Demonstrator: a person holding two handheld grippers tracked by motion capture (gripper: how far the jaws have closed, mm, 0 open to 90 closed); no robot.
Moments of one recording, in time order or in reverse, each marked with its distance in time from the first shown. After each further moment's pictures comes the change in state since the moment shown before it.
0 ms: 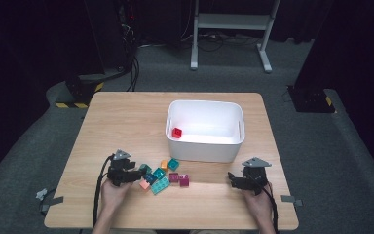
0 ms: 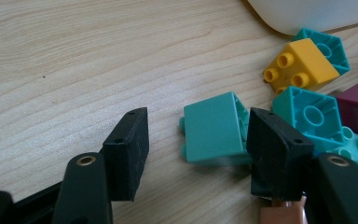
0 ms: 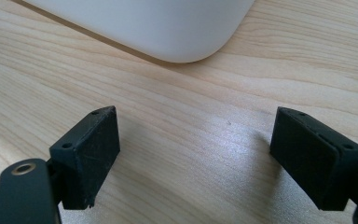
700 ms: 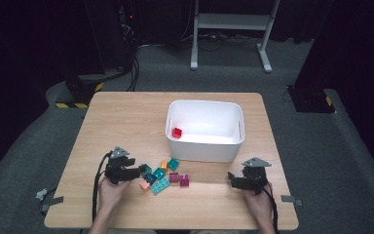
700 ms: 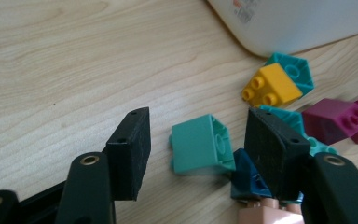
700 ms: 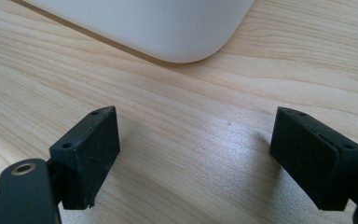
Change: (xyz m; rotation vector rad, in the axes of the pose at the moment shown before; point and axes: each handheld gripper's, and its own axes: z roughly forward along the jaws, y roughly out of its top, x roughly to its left) left arm -0.005 0.011 -0.018 -0.037 -0.010 0.026; right arm 0.000 0.000 0.000 0.000 0.000 -0.001
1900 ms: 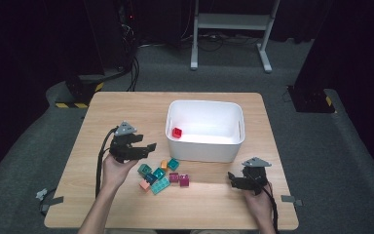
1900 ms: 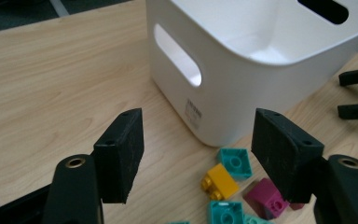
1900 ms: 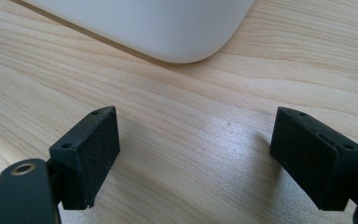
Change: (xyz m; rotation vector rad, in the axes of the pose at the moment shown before) left arm -0.027 0.082 -0.030 -0.099 -0.051 0.125; right arm 0.000 0.000 0.000 0.000 0.001 -0.001
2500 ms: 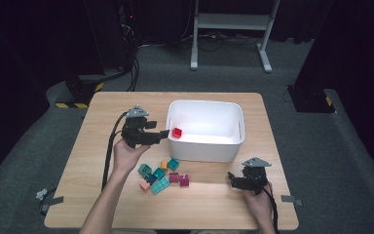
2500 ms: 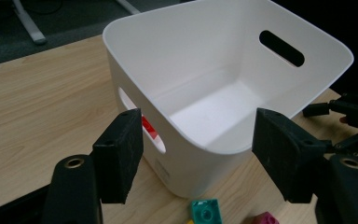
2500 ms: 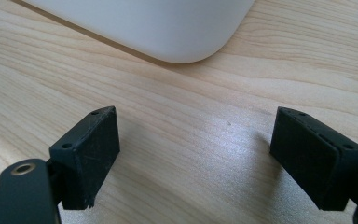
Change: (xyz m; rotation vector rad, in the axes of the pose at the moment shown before) left arm -0.010 0.055 0.013 -0.035 -0.094 0.033; right arm 0.000 0.000 0.000 0.000 0.000 -0.001
